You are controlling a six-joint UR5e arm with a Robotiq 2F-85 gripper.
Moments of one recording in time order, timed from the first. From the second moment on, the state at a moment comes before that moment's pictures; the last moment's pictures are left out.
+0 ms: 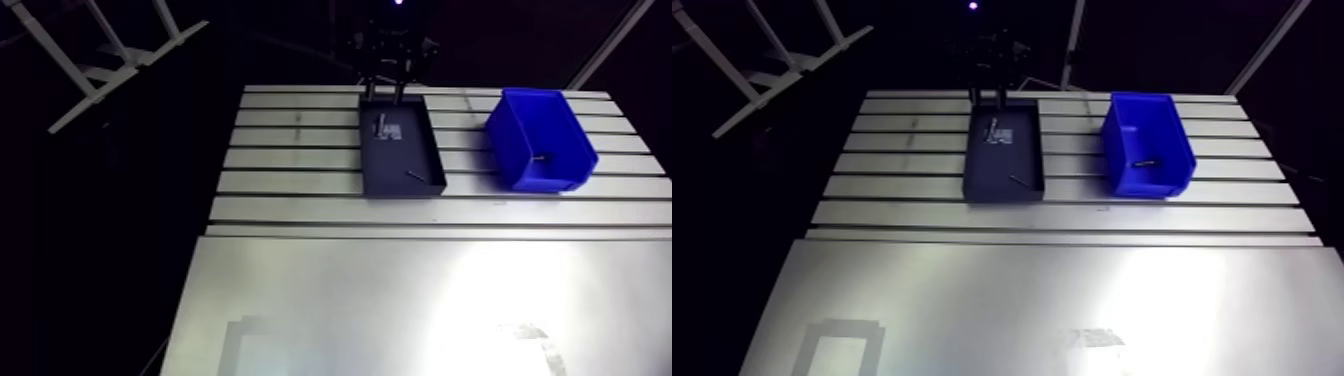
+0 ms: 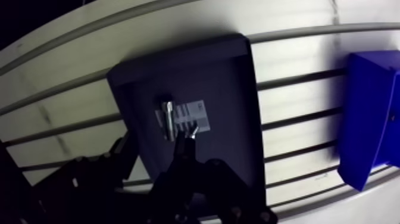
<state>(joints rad) -0.01 -1.02 1.54 -1.95 -1.57 -1.38</state>
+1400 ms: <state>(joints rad) -0.01 -0.99 1.59 -2.01 -1.57 -1.38</state>
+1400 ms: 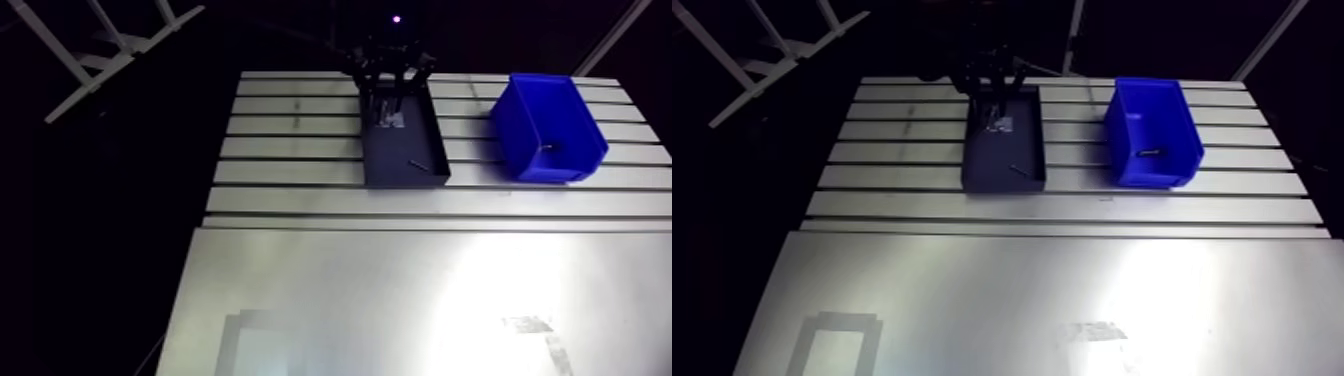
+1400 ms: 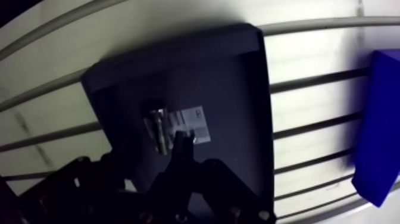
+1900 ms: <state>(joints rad) -0.01 -0.98 1.60 -2.01 -1.57 -1.38</state>
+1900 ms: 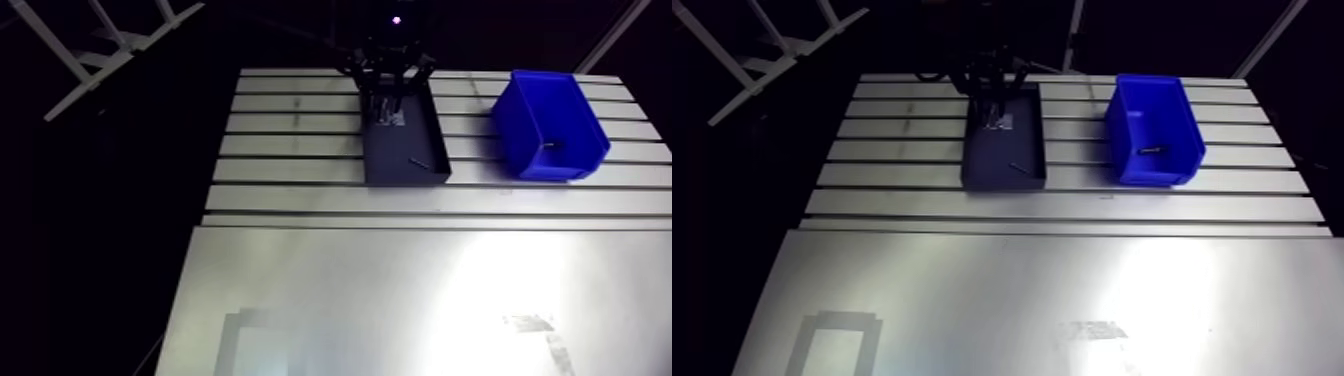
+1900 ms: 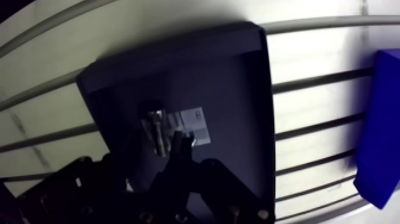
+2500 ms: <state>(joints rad) -0.01 -0.97 1.60 -2.01 -1.57 -1.38</state>
